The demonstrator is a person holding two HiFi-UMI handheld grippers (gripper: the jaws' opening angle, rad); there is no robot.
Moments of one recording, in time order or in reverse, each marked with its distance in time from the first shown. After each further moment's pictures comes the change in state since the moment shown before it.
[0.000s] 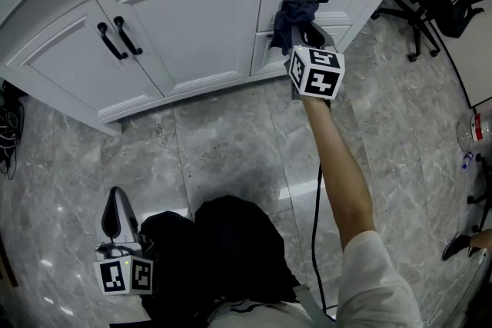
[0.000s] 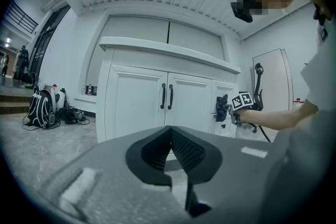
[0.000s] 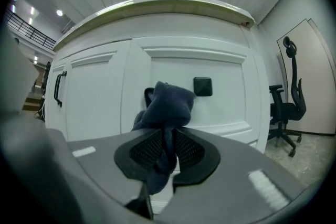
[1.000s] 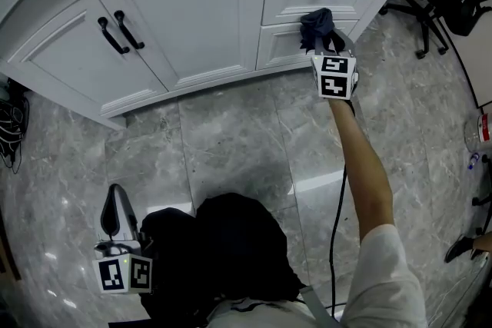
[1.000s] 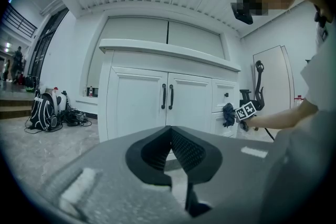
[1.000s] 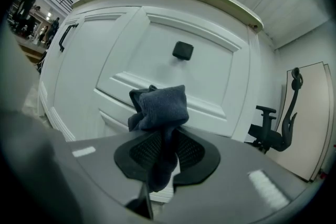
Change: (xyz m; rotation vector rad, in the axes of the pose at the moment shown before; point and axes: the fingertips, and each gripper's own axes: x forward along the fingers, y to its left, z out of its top) left arm -0.003 0.000 0.003 0.022 0.006 0.016; right arm 0.004 -0.058 -0.061 -0.311 0.089 -0.063
